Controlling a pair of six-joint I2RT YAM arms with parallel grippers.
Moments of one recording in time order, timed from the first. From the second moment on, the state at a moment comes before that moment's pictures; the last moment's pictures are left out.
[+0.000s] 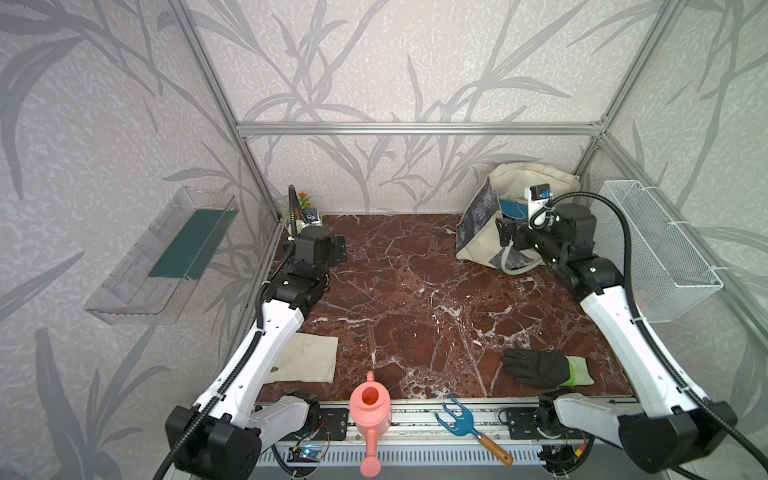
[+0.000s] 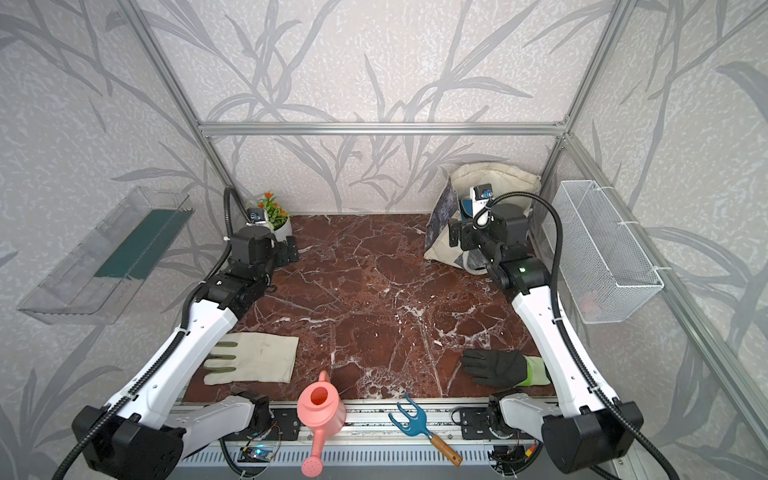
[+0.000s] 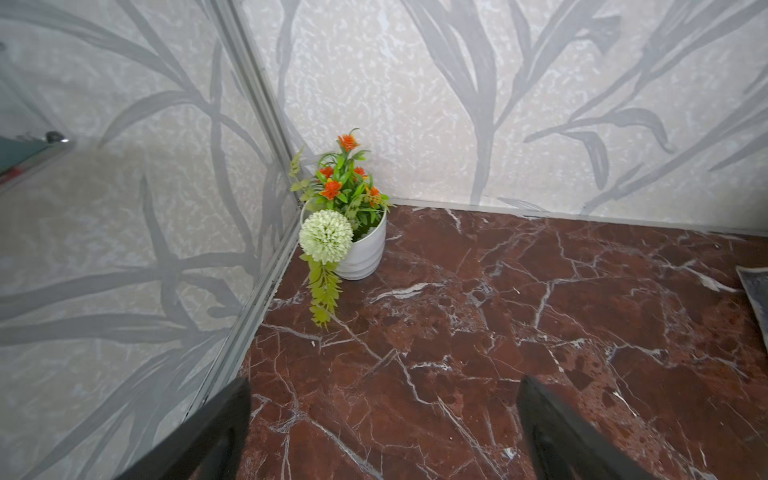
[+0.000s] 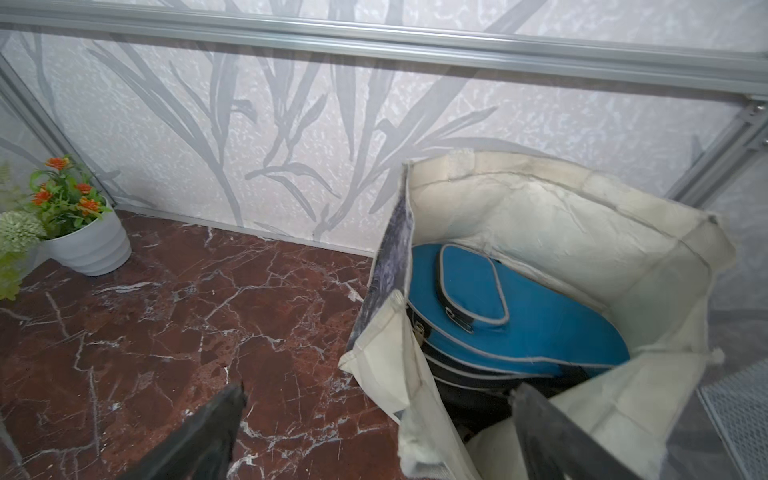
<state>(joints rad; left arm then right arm) -0.27 1.16 1.13 -0.46 -0.47 -0.16 0.22 1.26 1.38 -0.45 -0.01 -0.03</state>
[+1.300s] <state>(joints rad) -0.35 1.23 1.18 -0.64 -0.40 -0.13 0.73 2.15 2.51 -1.20 0.01 0.02</state>
